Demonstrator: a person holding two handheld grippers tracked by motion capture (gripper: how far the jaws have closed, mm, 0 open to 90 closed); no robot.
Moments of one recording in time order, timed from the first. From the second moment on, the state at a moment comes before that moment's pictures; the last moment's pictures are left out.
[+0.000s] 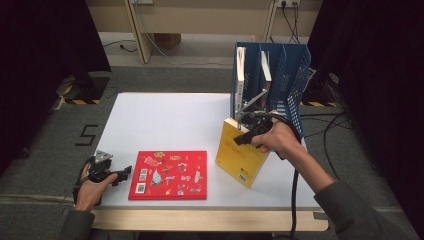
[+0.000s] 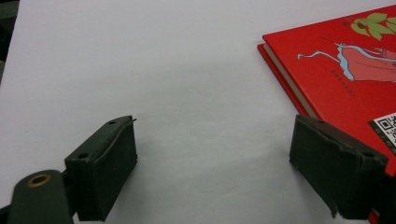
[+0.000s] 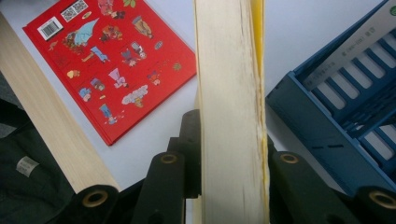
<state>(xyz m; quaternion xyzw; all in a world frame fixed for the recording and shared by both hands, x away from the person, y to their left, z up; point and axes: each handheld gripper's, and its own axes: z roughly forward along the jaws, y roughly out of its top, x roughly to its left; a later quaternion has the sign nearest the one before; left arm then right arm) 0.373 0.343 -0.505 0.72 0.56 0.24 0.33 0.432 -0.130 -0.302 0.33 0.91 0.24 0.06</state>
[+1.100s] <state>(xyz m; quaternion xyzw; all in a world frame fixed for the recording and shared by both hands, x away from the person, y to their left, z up) 0.373 0.343 -0.505 0.72 0.56 0.24 0.33 0.411 -0.263 -0.237 0.44 0.83 0.31 0.14</state>
